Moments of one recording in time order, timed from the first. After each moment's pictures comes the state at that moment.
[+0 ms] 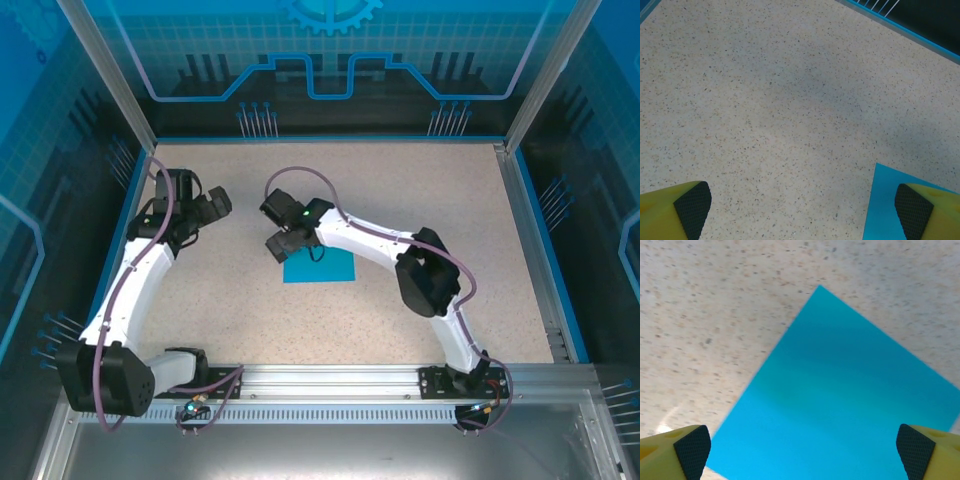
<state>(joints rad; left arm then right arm) -0.01 1.20 1.07 -0.66 -0.11 -0.48 0.91 2.16 1.85 -0.84 0.26 0.25</state>
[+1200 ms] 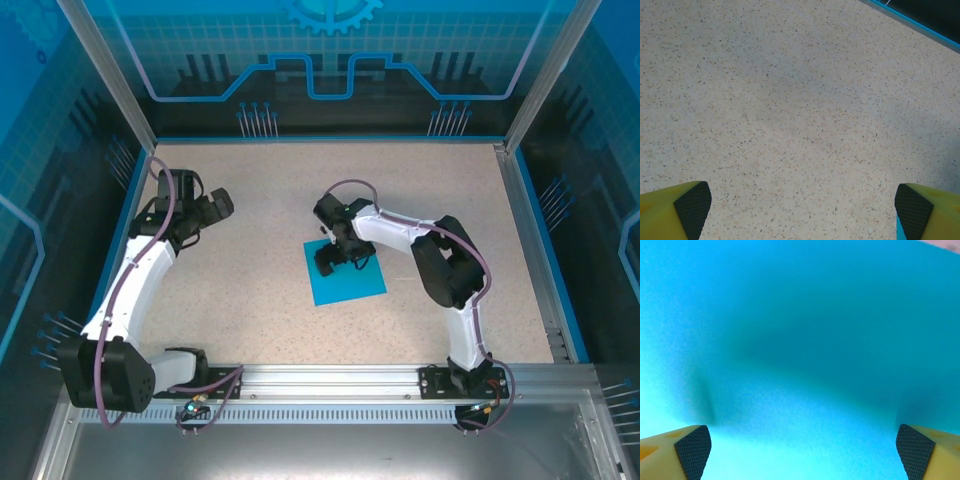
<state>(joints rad) -0.01 1.21 1.07 -0.67 -0.08 -0.48 0.69 2.05 1.50 -0.90 0.01 0.29</state>
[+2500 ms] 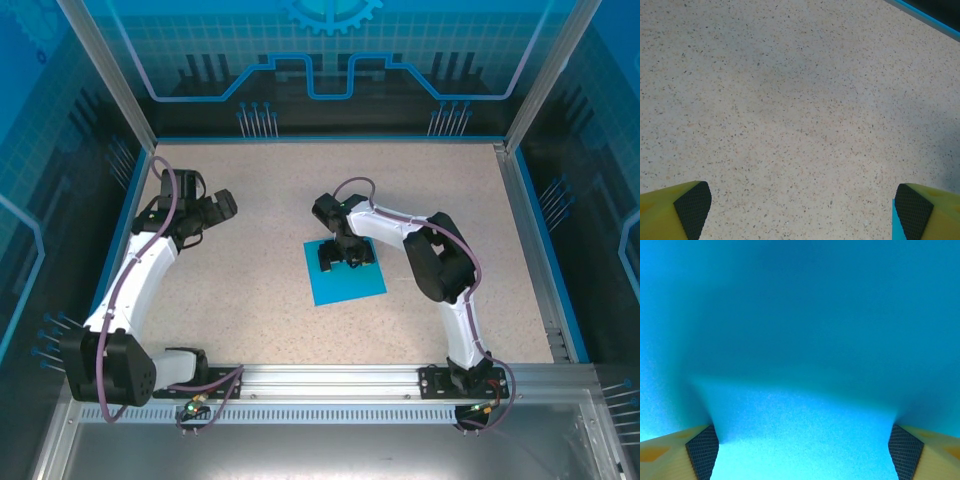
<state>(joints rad) -0.01 1.25 1.07 -0.66 -0.04 -0.48 0.69 2.13 1.57 -0.99 0.00 0.55</state>
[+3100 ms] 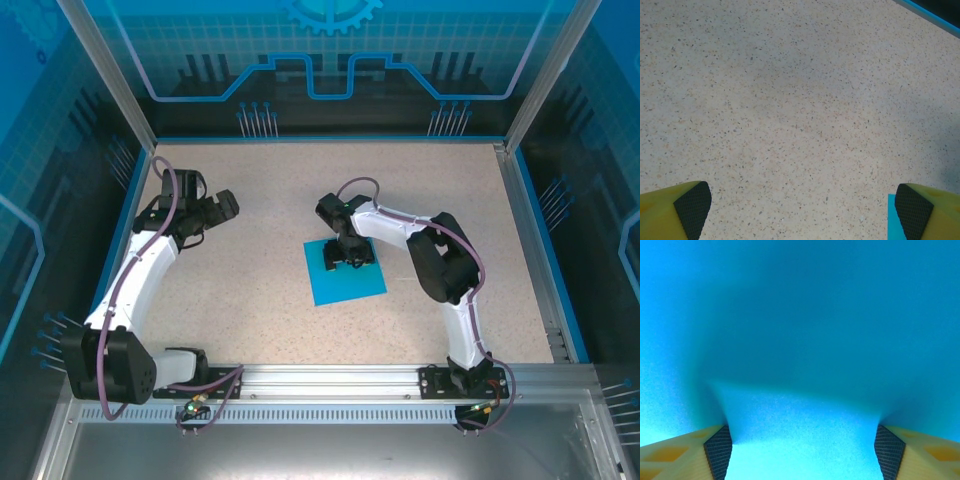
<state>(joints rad) -0.01 1.26 1.07 -0.66 -0.01 -0.49 0.67 2.11 1.53 -0.97 0.01 0.55</state>
